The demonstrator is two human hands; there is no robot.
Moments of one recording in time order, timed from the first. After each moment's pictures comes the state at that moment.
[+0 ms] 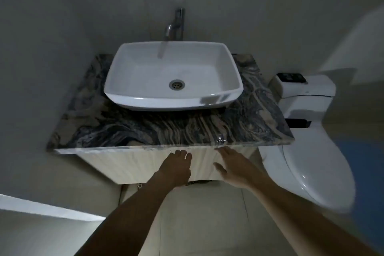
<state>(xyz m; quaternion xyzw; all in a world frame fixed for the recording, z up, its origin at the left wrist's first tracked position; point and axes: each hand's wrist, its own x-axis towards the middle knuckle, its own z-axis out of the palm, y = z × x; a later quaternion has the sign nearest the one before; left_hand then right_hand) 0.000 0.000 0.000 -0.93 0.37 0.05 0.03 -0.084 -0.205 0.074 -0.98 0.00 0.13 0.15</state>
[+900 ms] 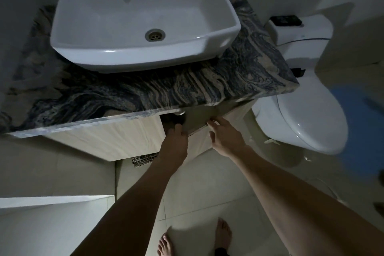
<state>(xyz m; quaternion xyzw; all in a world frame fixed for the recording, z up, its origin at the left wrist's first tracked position) -0.018 -0.015 -0.061 -0.95 0.30 0.11 -0.04 -0.074 -0.188 -0.055 -0.98 0.11 0.08 0.15</state>
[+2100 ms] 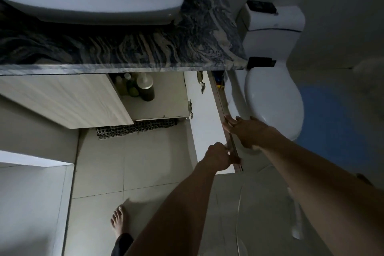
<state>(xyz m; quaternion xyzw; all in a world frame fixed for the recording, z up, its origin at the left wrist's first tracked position) -0.239 -0.244 -0.082 -0.78 0.13 0.48 -0.38 -0.228 -0.372 -0.008 -0.90 -0.06 0.40 -0.15</state>
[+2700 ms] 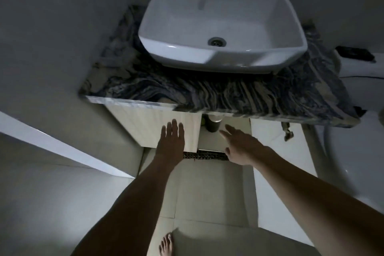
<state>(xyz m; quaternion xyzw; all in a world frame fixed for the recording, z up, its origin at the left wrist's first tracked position) -0.019 0.081 -0.087 -0.98 0.19 0.05 0.08 -0.057 -0.141 0.002 -0.96 -0.06 0.26 0.06</state>
